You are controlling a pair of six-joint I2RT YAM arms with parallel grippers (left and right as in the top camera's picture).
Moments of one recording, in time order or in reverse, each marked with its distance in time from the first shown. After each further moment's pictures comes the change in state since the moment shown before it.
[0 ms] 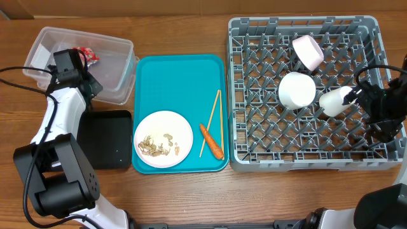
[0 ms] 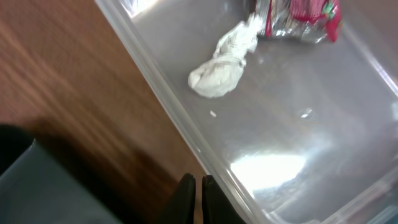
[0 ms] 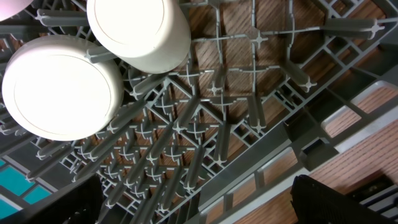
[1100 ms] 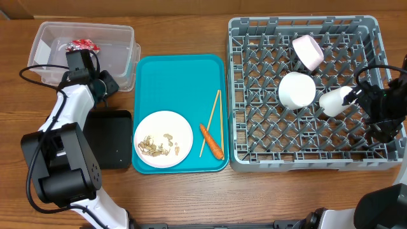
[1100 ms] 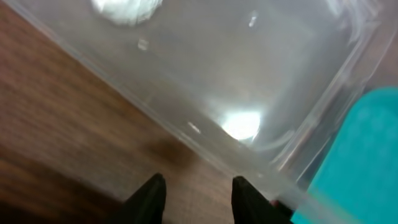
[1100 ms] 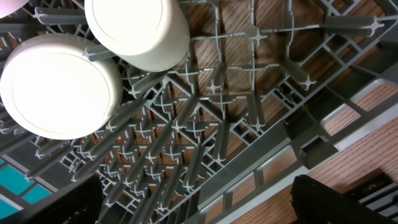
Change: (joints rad) left arm -0.043 0.076 0.009 0.003 0.257 0.044; right arm 0.000 0.000 0.000 -0.006 0.000 0.001
